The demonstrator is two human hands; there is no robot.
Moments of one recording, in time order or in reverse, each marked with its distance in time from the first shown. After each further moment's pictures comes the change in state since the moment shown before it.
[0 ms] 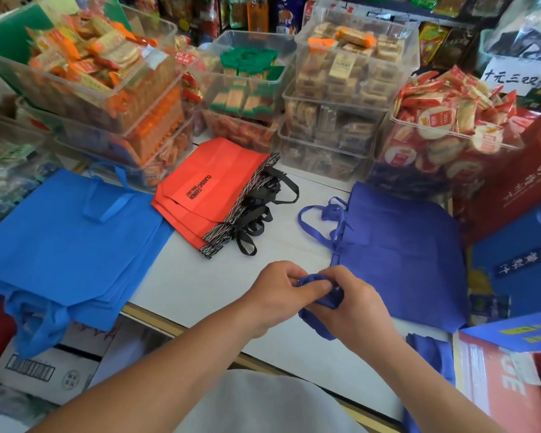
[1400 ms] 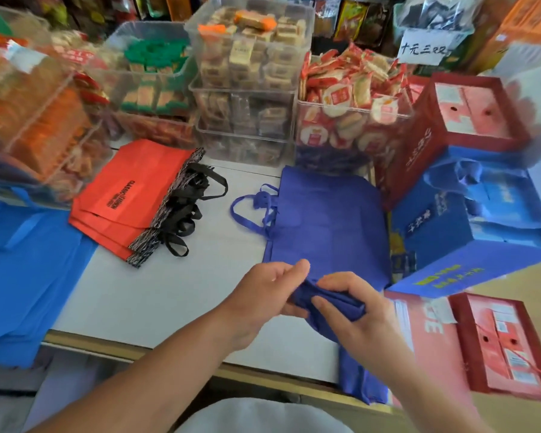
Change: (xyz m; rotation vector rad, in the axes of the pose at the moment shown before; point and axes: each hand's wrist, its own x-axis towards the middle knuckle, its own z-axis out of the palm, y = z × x) left_hand -0.017 0.051 0.107 -0.204 -0.254 0.040; right_hand -0.073 0.067 -0.097 0.419 0.233 -0.009
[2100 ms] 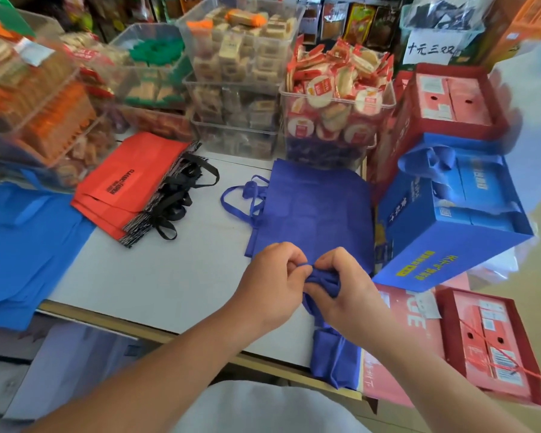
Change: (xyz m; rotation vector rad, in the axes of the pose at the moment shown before) left_hand -0.002 -0.014 0.091 0.634 0.310 0.320; right_hand 0.000 0.053 -0.064 -0.194 -0.132 -0.154
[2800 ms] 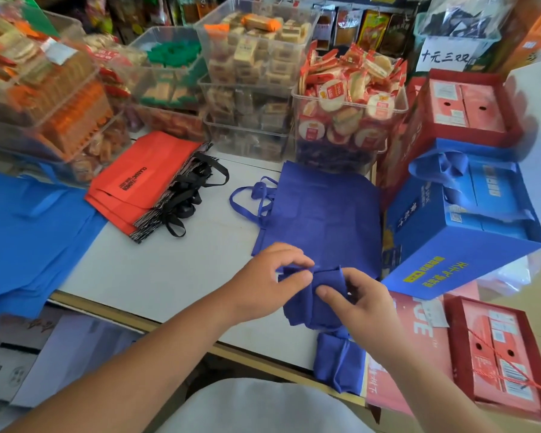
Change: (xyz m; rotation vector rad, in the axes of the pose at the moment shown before) left_hand 0.003 -0.033 -0.014 -0.121 -0.194 0.062; right_hand -0.015 0.008 0.002 0.240 0.015 0.257
